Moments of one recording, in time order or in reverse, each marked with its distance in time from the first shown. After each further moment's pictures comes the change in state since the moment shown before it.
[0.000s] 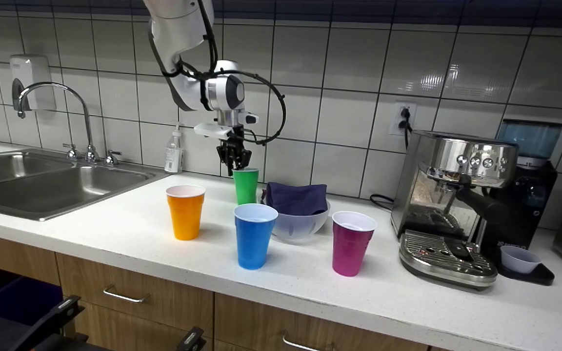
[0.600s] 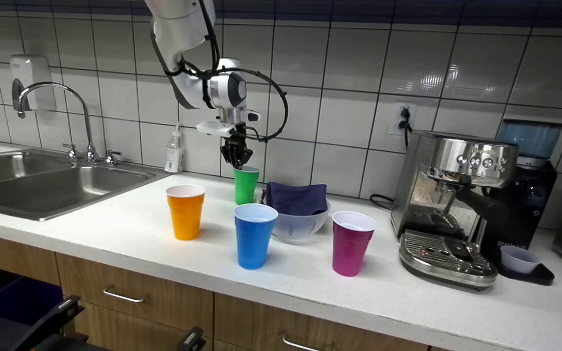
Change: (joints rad) arm 0.000 0.009 -0.009 0.035 0.000 -0.021 -0.004
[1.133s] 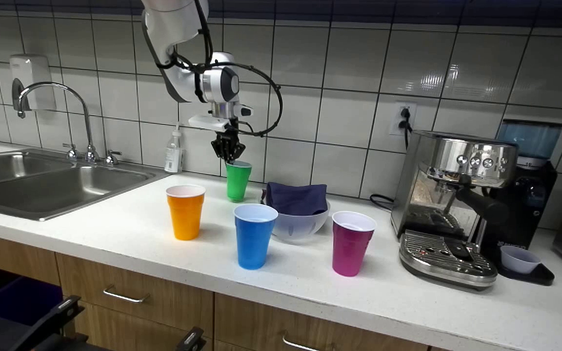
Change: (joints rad) arm 0.015 -0.028 0.026 -0.014 0.005 0.004 -0.069
